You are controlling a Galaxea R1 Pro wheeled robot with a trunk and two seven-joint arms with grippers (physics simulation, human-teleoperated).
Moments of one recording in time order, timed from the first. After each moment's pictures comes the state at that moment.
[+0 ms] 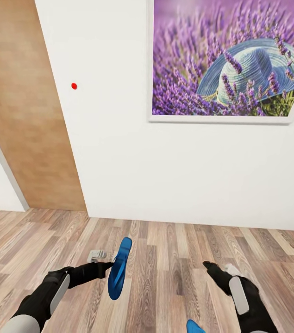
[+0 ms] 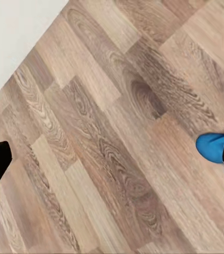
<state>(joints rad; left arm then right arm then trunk) -0.50 0.10 0.03 -0.69 0.13 0.37 -0.79 -0.43 0.09 -0.51 -0.90 -0.40 0.54 -0.09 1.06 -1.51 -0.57</state>
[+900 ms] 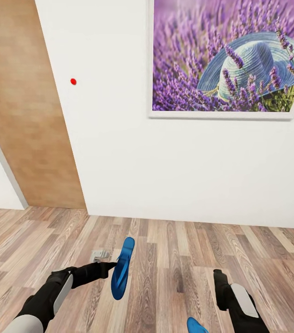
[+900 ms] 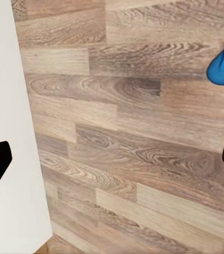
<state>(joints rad) -0.50 0.08 0.03 -0.69 0.13 0.37 -0.79 -0.43 0.10 -0.50 -0.78 -1.18 0.13 -0.43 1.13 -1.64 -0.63</state>
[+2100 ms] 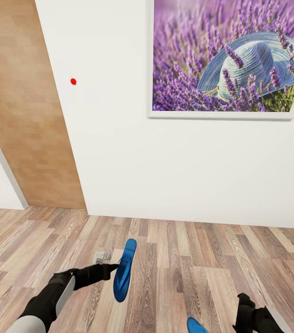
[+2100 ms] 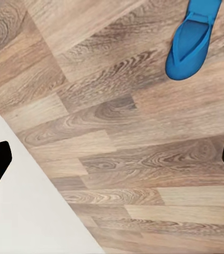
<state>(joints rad) -0.50 0.07 0.03 -0.67 0.13 0.37 -0.79 -0.43 -0.07 -0.68 -0.56 -1.49 0.13 -0.44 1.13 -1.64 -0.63</state>
